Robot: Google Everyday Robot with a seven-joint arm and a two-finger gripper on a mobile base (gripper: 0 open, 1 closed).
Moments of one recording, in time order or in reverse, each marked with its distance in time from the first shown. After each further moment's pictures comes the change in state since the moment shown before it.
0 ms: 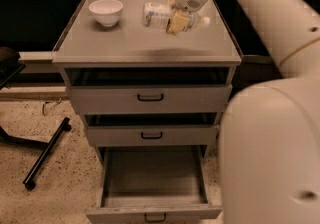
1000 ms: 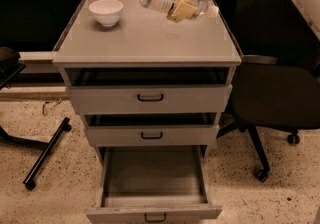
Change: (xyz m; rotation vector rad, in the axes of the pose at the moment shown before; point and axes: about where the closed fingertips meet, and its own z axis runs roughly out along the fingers) arm -0.037 0.021 -0.091 0.199 -0.089 0.019
